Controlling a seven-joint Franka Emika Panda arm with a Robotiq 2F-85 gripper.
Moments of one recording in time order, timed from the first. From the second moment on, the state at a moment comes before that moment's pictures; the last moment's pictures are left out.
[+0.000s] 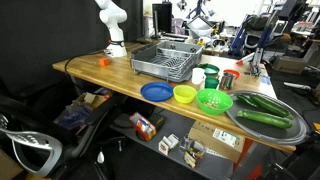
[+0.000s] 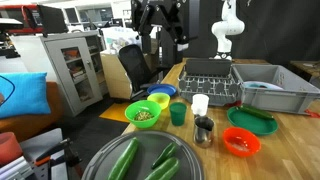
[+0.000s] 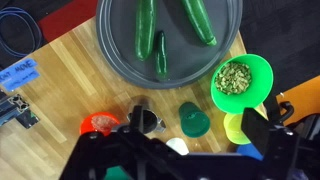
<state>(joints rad) -0.03 -0.26 -0.29 -2.33 0.02 2.09 -0.46</state>
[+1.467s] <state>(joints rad) -0.05 -0.03 -0.30 -2.29 0.18 2.34 -0.60</state>
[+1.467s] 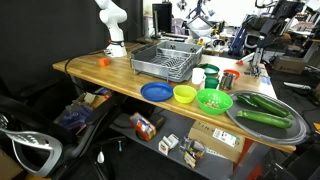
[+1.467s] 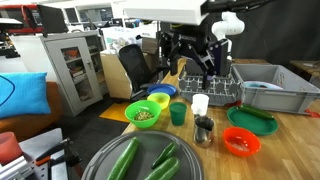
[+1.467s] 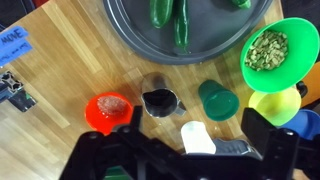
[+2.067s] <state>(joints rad) -0.09 0.12 -0.28 -2.17 0.26 2.34 -0.59</state>
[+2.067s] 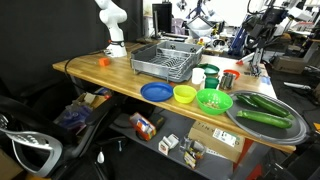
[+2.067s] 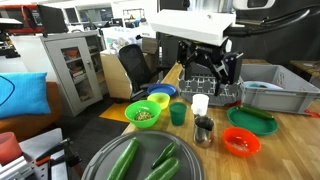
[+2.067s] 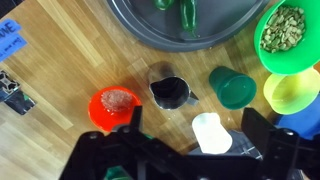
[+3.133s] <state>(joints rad) -0.27 0.43 -0.20 -1.89 0.31 2.35 -0.38</state>
